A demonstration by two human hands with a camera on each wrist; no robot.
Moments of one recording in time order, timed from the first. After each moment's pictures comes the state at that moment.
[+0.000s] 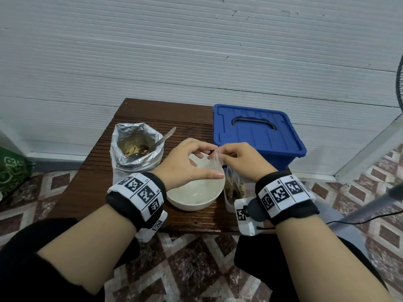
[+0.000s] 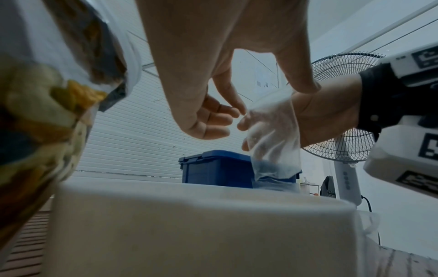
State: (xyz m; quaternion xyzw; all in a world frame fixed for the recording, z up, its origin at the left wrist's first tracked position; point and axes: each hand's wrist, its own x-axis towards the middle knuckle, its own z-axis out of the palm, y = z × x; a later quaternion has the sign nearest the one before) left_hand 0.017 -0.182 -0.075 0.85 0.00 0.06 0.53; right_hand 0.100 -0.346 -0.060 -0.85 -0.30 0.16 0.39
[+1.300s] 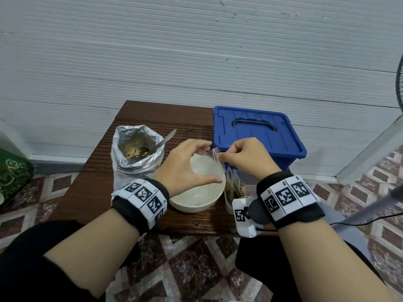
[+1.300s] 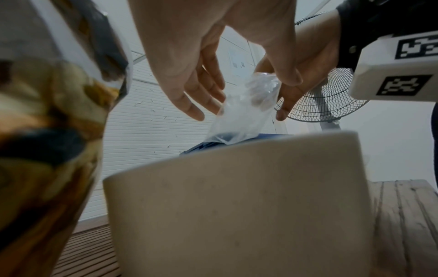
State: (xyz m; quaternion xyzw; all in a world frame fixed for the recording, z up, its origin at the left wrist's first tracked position) left_hand 0.017 -0.181 -0.090 0.90 -0.05 0.19 0.39; right_hand 0.090 -0.343 -0.039 -0.89 -0.19 0.11 0.40
